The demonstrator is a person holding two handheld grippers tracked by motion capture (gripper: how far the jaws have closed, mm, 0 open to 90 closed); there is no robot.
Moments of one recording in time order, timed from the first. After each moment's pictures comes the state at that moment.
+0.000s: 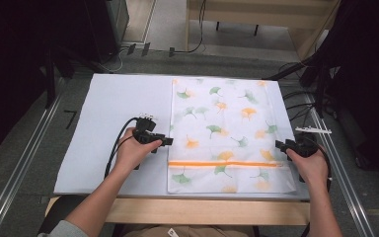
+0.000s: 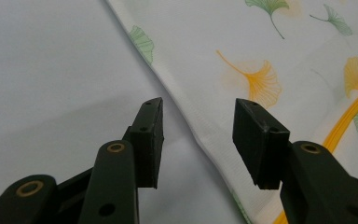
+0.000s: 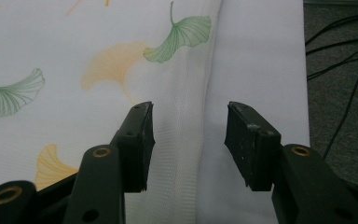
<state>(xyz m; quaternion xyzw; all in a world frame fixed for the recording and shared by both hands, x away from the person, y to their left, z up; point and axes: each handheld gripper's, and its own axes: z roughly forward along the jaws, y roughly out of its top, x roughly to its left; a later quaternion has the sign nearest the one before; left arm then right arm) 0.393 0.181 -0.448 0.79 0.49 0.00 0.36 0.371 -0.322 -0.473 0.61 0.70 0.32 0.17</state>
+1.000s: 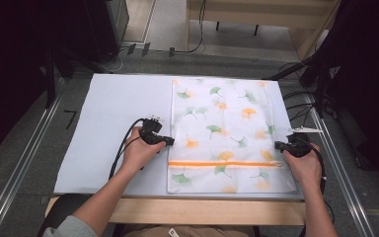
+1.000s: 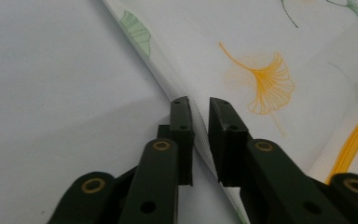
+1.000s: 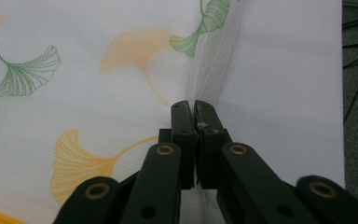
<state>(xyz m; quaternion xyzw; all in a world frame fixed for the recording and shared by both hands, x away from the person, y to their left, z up) 0.397 0.166 -0.457 0.81 0.49 0.01 0.33 0.372 -0.306 -0.473 0.59 0.73 0.30 0.17</state>
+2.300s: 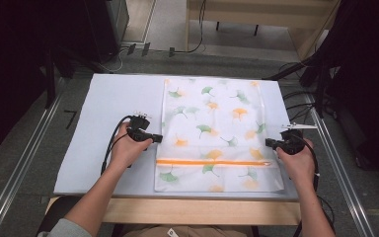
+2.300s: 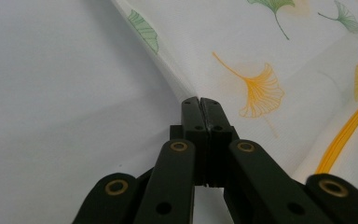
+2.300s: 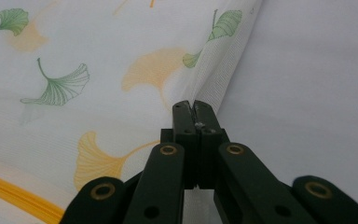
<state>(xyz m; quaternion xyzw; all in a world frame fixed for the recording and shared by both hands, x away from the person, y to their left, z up) 0.396 0.205 -0.444 0.80 0.49 0.01 0.33 0.376 -0.281 -0.461 0.57 0.74 0.34 0.12</state>
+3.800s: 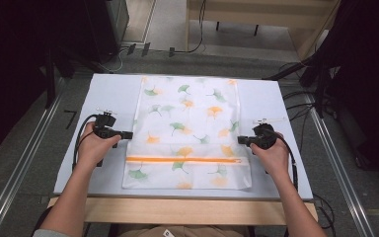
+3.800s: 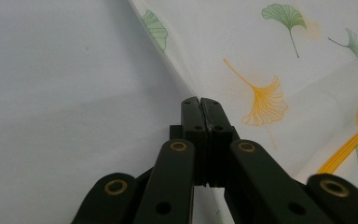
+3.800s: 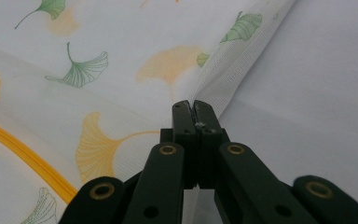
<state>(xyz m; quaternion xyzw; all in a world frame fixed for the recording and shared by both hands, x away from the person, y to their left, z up) 0.393 0.294 -0.436 0.76 0.55 0.02 0.34 0.393 -0.209 -0.460 0.51 0.77 0.37 0.06</state>
